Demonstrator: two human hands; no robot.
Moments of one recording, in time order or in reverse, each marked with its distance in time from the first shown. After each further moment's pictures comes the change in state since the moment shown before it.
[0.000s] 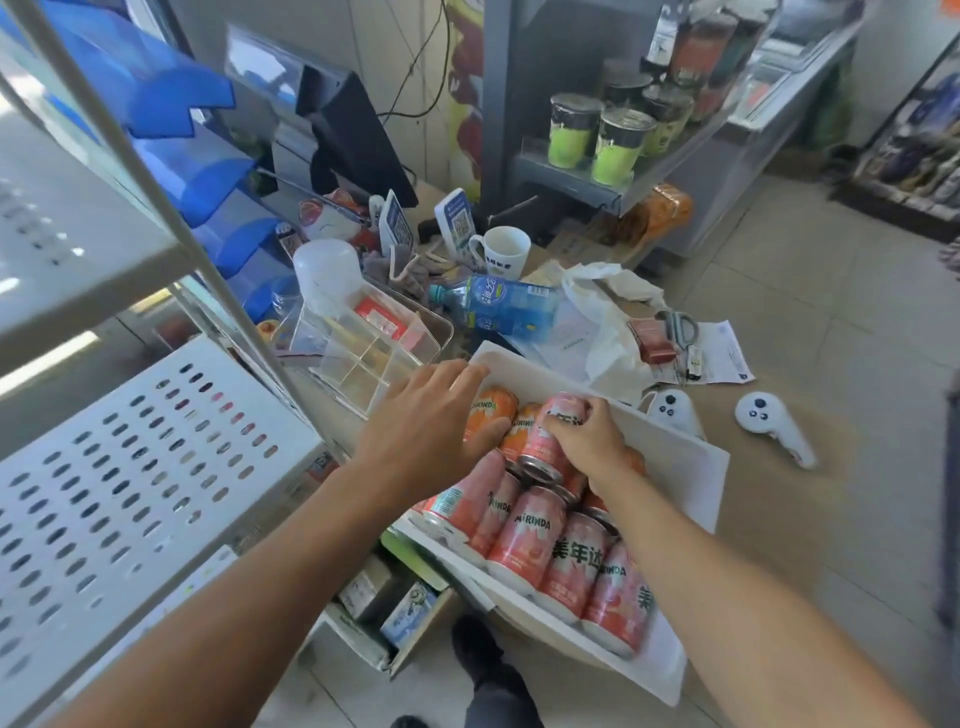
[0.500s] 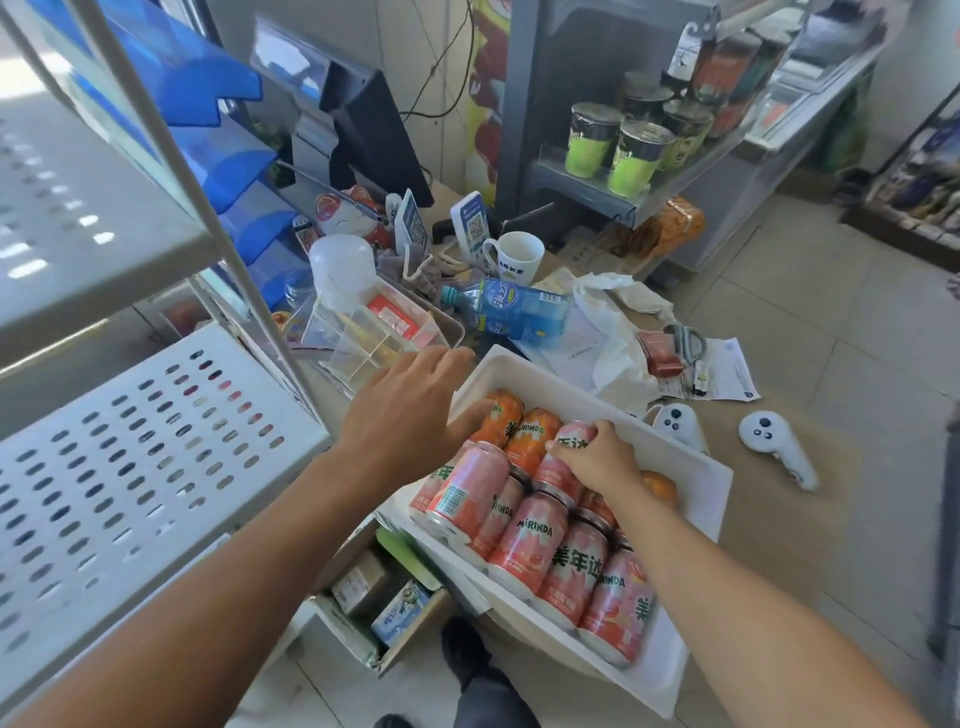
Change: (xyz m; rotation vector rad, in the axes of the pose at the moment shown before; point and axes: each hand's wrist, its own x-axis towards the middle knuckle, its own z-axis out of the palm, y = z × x) left_hand -0.001 -0.020 -0.007 -0.013 0.085 -0.090; right_hand 0.007 0.011 -0.007 -0.415 -0.098 0.047
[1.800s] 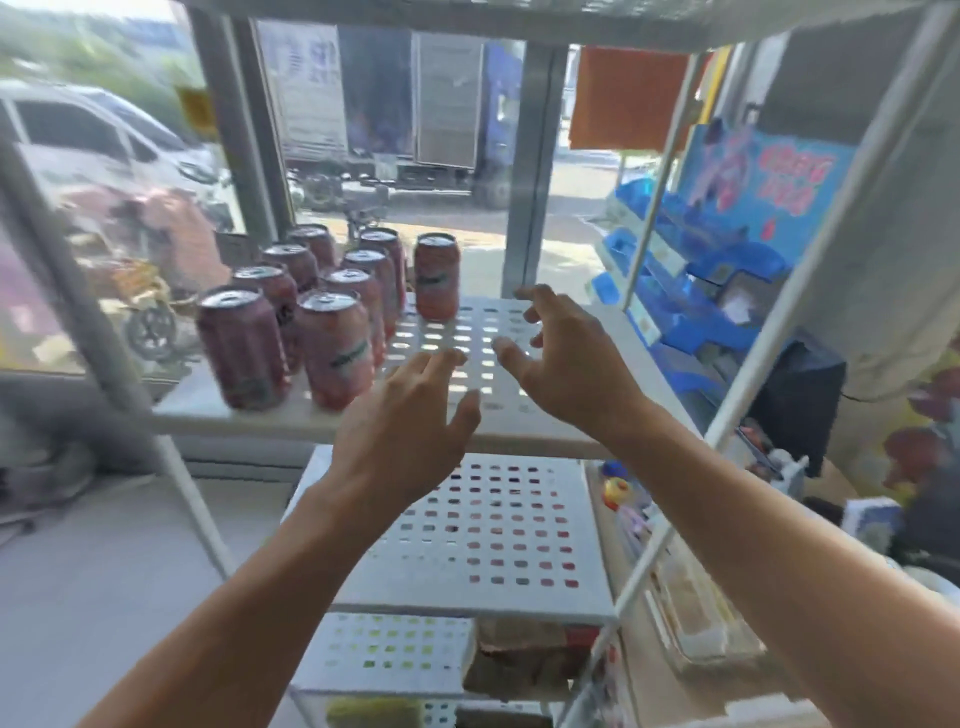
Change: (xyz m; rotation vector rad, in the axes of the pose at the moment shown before) left_hand -0.203 -0.144 -0.208 0.139 0.635 -0.845; right_hand -0.301 -0.420 0.033 0.054 -0.099 -1.725
